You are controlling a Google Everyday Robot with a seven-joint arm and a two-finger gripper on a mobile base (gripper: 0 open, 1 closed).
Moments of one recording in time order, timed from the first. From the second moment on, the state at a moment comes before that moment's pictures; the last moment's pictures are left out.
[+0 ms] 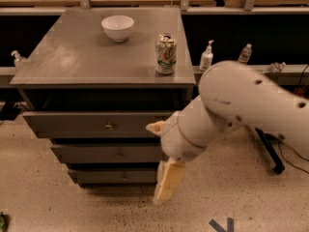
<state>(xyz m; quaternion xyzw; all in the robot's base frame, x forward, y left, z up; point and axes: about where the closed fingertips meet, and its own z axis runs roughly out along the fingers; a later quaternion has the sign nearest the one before) 0.404 -0.006 0.784 -0.72 0.64 0.17 0.22</state>
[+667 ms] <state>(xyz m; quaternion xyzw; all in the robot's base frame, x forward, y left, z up) 0.404 0.048 0.754 -0.72 0.62 0.18 0.23</state>
